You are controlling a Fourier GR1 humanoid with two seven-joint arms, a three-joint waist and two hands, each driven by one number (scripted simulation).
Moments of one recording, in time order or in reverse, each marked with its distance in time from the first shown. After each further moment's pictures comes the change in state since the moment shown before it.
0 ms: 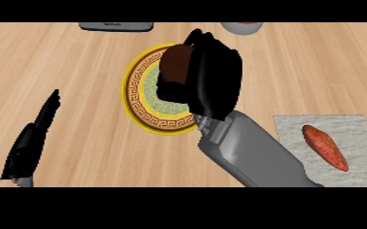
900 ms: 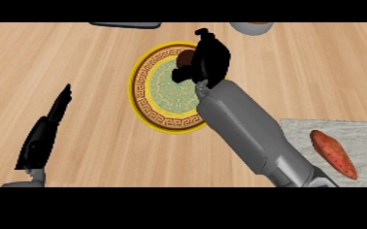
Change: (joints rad) left arm -0.055 -0.027 -0.025 0.043 -0.027 -0.002 -0.013; right arm -0.140 0.006 -0.045 0.580 -0.372 -0.415 -0.102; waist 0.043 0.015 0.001
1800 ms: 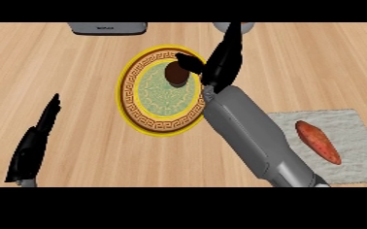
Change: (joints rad) left arm 0.060 0.002 0.047 0.014 0.009 0.015 -0.018; right arm 0.069 0.003 -0.038 -0.015 0.095 -0.565 0.018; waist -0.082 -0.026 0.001
